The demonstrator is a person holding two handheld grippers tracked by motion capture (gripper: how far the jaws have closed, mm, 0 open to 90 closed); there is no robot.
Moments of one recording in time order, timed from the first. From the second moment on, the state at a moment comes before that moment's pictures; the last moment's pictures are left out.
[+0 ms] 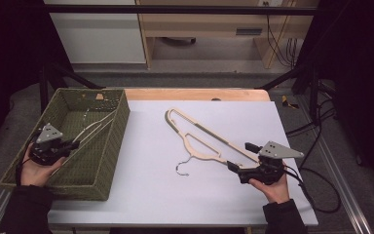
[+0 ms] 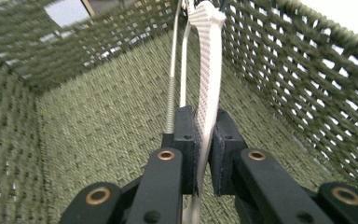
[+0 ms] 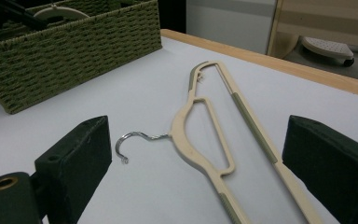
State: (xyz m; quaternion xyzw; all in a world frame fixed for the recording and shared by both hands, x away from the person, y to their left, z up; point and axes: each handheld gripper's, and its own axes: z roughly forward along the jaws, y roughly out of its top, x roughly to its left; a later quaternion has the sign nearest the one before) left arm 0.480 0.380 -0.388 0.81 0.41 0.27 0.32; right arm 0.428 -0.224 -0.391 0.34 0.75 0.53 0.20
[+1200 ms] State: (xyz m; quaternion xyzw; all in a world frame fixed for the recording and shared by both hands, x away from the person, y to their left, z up) left arm 0.450 0.361 -0.340 0.73 0.41 0.28 0.47; right arm 0.429 -0.219 -0.391 0.34 0.74 0.55 0.19
